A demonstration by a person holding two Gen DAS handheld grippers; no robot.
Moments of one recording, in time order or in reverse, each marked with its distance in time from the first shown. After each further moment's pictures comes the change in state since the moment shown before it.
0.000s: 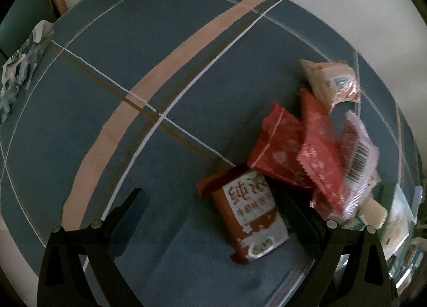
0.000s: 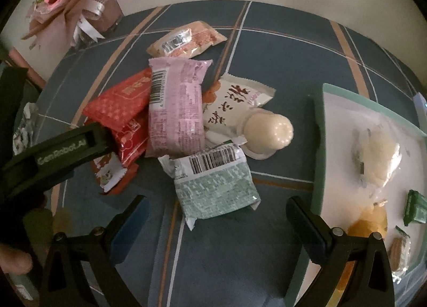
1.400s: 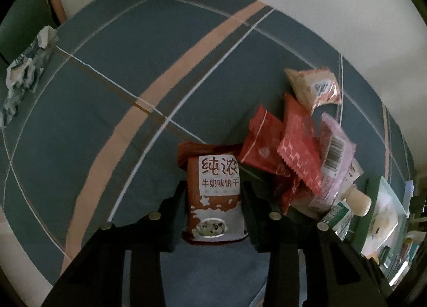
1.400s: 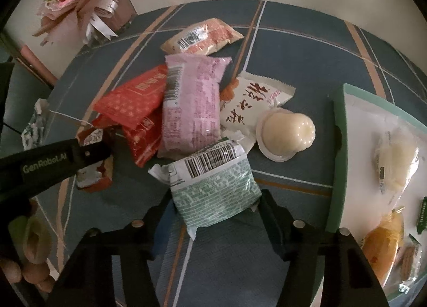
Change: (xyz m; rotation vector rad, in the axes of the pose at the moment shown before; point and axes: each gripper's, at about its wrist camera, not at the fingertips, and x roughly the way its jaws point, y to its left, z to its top) left arm -0.035 0.008 -0.012 0.010 -0.047 -0.053; right arm 0.011 0.001 -0.003 -0.021 -0.021 0.081
